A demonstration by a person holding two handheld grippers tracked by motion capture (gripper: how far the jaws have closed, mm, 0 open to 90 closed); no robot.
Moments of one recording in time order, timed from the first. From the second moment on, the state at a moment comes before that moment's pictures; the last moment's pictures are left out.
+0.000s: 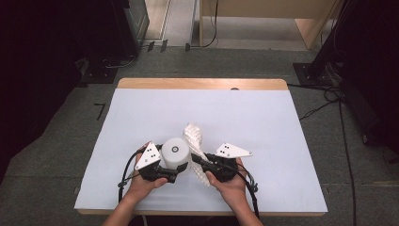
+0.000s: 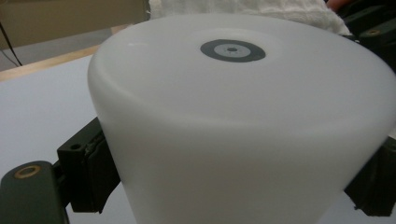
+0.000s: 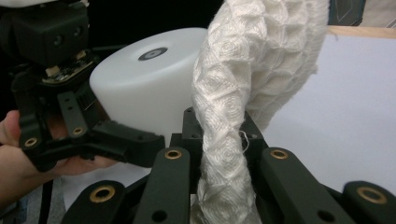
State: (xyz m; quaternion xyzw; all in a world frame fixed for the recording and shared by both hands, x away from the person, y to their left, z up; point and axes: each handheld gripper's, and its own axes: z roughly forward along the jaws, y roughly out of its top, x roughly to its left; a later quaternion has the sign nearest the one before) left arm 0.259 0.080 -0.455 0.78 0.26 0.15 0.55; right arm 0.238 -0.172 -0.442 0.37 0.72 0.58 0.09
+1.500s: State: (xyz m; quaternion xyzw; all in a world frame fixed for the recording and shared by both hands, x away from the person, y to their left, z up) left arm 0.252 0.068 -0.473 0.76 0.36 0.23 0.50; right arm 0.251 -0.176 -0.464 0.39 0.73 0.55 0.07
